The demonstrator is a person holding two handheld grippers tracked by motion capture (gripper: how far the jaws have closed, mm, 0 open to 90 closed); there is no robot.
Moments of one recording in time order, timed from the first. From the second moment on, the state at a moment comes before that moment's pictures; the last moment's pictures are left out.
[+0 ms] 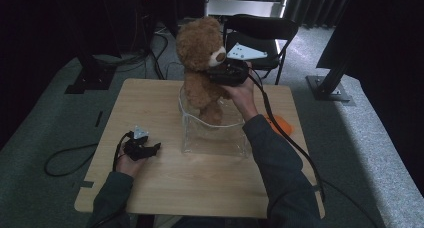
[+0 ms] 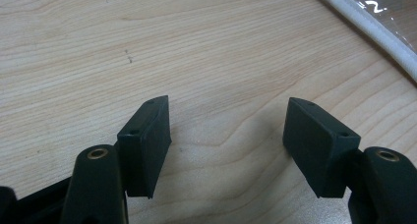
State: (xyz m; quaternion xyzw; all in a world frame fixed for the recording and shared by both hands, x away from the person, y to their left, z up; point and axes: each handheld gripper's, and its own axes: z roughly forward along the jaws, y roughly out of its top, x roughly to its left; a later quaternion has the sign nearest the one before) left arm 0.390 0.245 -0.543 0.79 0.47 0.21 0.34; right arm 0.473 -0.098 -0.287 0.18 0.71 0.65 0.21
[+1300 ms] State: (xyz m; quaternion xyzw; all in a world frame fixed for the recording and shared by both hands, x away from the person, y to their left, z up) left arm 0.390 0.245 -0.543 0.79 0.47 0.21 0.34; right arm 0.491 -0.099 -0.315 0.22 0.74 0.60 0.20
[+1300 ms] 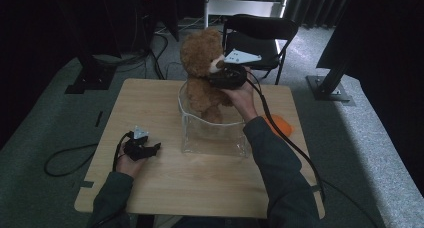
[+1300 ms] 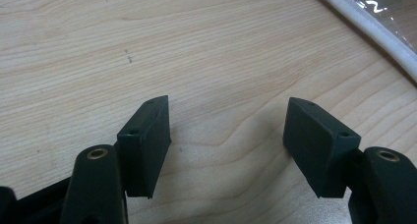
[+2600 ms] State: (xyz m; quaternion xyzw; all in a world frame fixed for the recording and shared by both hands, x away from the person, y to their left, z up) left arm 0.390 0.245 -0.543 0.79 0.47 0.21 0.34; right arm 0.493 -0.103 -0.325 0.23 0.76 0.57 0.21
